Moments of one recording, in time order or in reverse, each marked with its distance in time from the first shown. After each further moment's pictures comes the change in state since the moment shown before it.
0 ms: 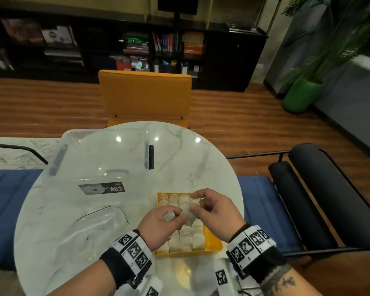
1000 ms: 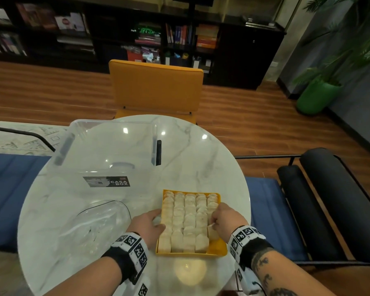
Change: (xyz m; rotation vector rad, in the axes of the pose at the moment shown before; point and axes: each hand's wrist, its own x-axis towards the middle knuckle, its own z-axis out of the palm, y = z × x) left_hand 0.023 -0.067 -0.028 0.571 0.139 -0.310; right_hand 0.044 0.095 0.009 -0.888 -0.300 0.218
